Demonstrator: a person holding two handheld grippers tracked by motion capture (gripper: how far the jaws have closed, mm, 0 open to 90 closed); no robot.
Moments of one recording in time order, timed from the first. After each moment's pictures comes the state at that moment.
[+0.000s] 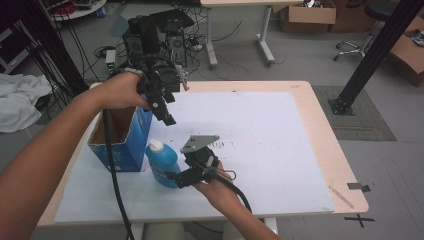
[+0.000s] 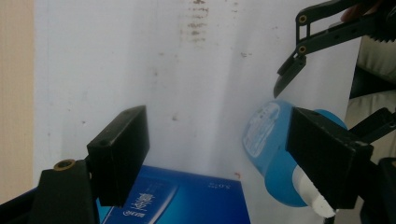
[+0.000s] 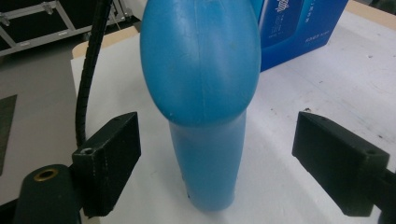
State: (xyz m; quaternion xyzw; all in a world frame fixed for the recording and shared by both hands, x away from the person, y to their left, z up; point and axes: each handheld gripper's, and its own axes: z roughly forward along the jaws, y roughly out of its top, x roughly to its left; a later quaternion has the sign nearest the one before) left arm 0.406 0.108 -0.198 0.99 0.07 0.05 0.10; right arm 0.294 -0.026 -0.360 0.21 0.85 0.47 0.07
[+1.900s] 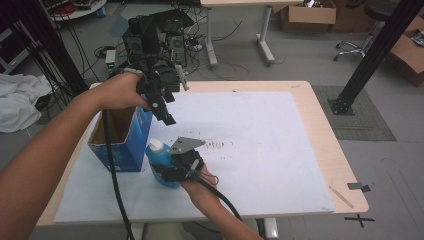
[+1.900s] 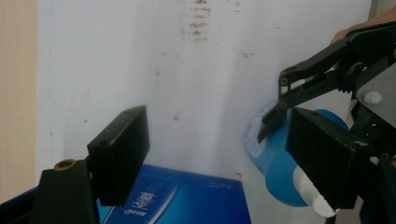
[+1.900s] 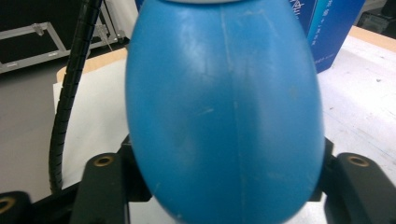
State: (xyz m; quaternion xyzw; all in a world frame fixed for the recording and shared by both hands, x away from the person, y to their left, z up) left arm 0.405 0.109 -0.197 0.99 0.08 0.05 0.09; right arm 0.299 0.008 -0.379 0.22 0.83 0.51 0.09
